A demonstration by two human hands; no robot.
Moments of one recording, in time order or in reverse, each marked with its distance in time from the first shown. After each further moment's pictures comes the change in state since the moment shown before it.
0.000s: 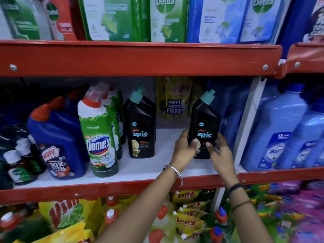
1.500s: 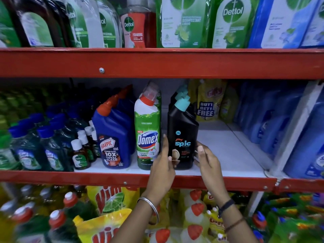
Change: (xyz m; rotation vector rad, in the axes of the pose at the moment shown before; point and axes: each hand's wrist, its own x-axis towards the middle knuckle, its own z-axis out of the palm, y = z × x) left_hand -0.107 -0.014 -0.155 0.435 0.201 0.106; right_hand -0.083 -0.056 0.117 0.264 -0.247 -0.041
